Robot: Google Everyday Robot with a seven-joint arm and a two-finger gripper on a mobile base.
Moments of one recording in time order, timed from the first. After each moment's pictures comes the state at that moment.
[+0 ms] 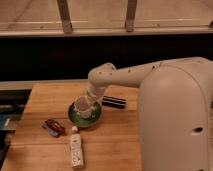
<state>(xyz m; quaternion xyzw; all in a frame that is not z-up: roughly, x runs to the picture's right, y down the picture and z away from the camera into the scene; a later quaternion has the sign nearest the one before) -0.088 0.081 0.823 -0.32 -0.01 0.45 0.83</state>
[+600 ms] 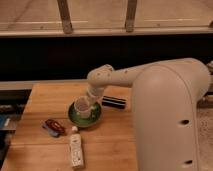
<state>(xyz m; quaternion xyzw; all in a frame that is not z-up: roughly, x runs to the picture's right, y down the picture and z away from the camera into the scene) -0.090 0.083 0.838 -0.32 0.00 0.46 0.83</state>
